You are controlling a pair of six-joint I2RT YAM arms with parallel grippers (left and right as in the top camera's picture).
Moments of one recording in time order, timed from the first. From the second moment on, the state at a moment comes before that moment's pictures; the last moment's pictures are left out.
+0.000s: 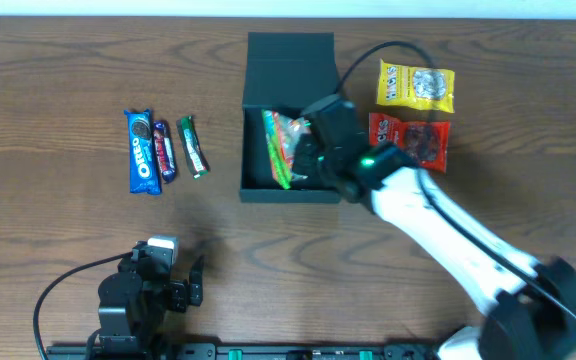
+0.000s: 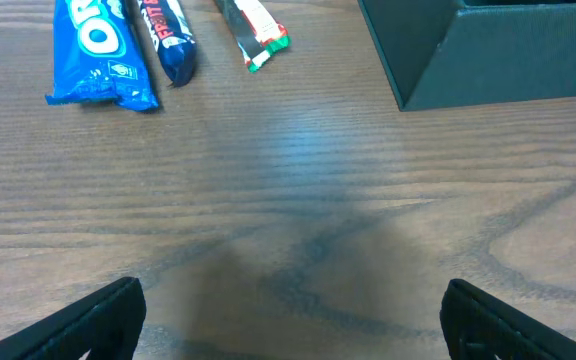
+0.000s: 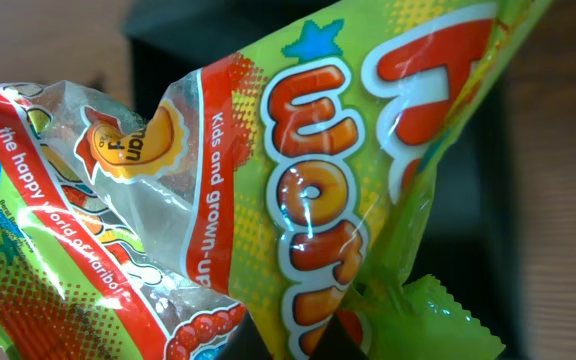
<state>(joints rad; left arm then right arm) -0.03 0.01 0.18 -0.82 0.17 0.04 0.63 1.66 1.25 -0.58 0.04 0.83</state>
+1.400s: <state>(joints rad) -0.03 0.01 0.18 -0.82 0.14 0.04 0.60 2.00 1.34 -0.62 0.04 0.63</state>
